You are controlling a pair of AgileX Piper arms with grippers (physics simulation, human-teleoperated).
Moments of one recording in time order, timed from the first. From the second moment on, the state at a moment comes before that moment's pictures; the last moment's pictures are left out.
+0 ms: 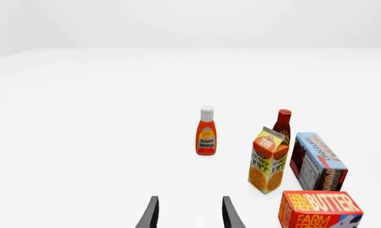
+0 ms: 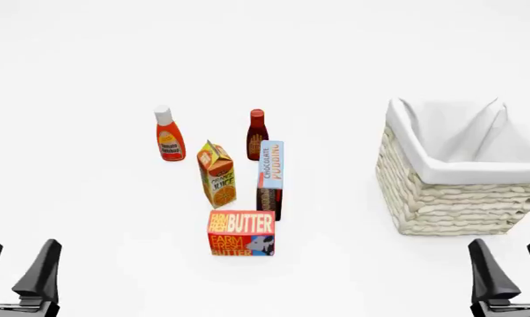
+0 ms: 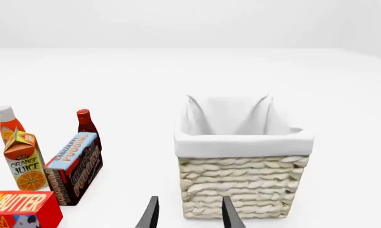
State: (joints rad) left arm 0.00 0.00 0.00 0.00 0.00; right arm 0.00 0.00 0.00 0.00 0.00
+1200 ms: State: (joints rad) left arm 0.00 0.00 0.00 0.00 0.00; right arm 0.17 0.17 -0.37 0.26 -0.13
